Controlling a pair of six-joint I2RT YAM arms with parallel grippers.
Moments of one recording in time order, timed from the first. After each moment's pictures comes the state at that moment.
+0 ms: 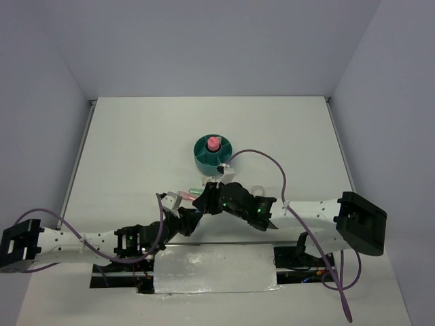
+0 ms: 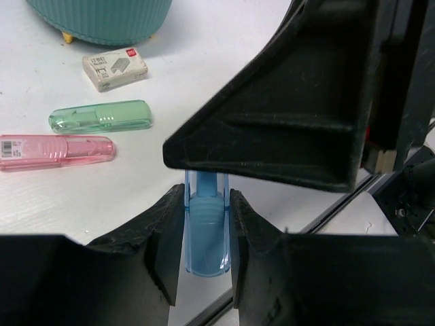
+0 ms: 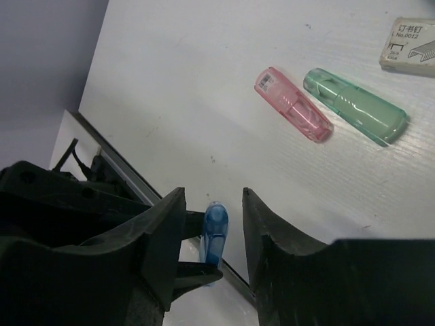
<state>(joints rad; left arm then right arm) -1.37 0.78 0.15 0.36 -0.70 -0.63 1.14 1.32 0.60 0.30 0.21 0.88</state>
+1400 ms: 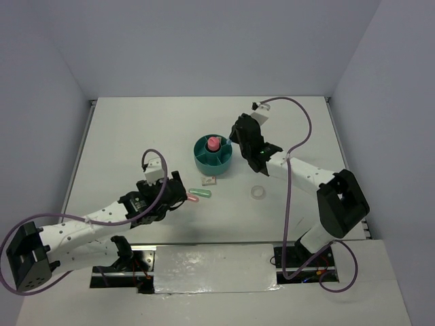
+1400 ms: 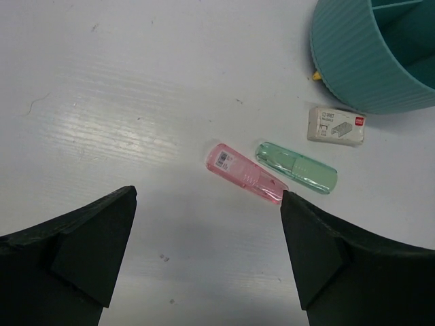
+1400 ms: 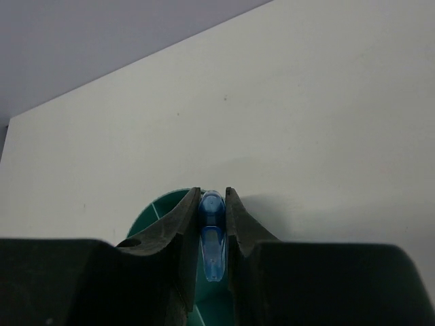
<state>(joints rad) -0.94 0.99 0.65 -0.58 -0.75 -1.04 0.62 1.55 1.06 0.15 0.55 0.66</state>
